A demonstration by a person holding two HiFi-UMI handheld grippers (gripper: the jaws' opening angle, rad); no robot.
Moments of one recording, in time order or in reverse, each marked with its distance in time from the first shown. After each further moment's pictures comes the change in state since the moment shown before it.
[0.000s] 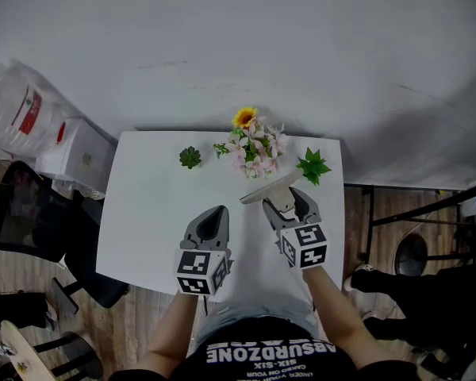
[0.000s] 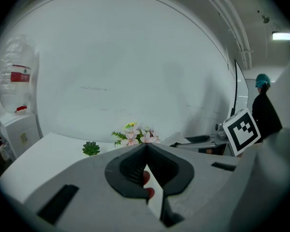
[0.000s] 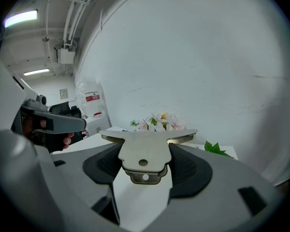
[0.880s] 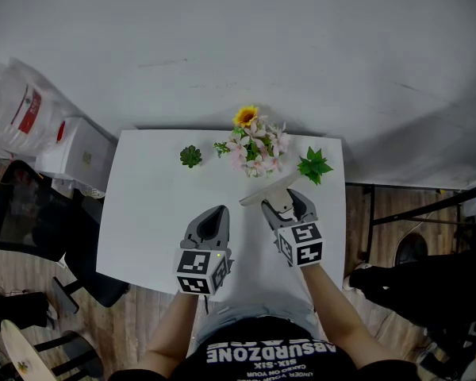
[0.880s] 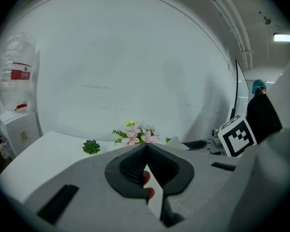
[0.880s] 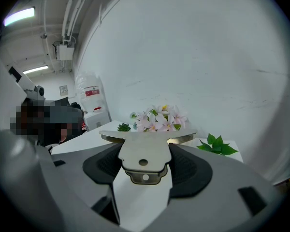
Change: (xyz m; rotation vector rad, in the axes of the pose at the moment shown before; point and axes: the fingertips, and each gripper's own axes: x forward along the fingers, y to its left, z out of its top) left arm 0.001 0.004 0.002 -0.008 -0.022 0.004; right arm 0.012 0.002 -0.021 -0.004 0.057 0.003
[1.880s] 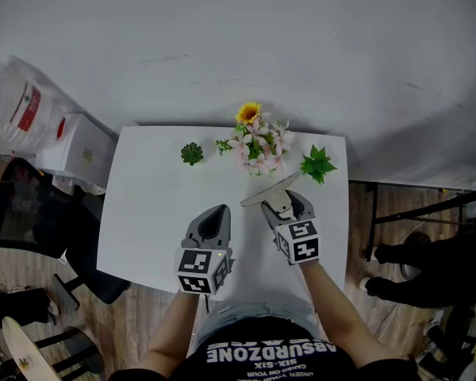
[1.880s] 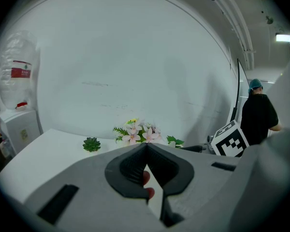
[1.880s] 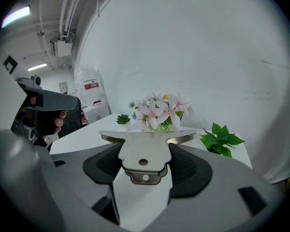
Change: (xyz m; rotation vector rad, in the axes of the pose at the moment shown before) left arm 0.007 0.004 -0.007 -0.007 0.021 0.008; right arm 0.022 -0.003 -0.029 0.001 0.077 0.013
